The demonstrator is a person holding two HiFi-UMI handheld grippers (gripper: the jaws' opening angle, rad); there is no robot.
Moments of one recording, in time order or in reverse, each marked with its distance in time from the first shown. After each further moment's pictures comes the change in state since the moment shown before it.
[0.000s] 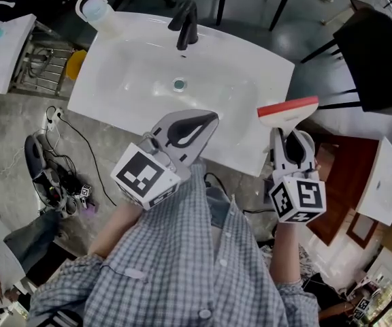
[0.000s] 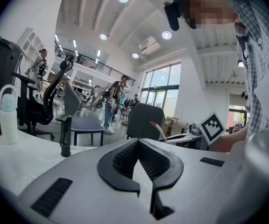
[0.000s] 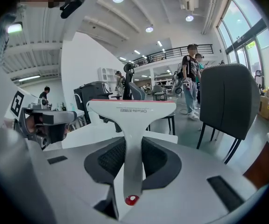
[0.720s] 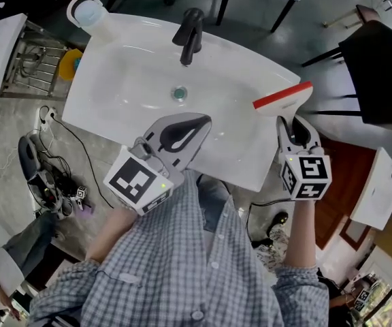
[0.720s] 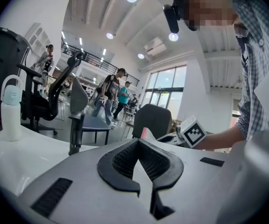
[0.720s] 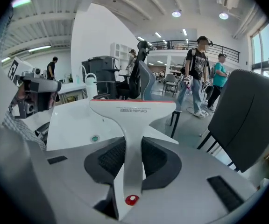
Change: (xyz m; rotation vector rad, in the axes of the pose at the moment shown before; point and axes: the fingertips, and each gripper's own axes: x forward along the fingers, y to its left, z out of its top) left arm 0.006 0.064 -0.004 -0.061 -0.002 0.019; right arm 0.097 -0.033 -0.013 -0.267 0.229 0.047
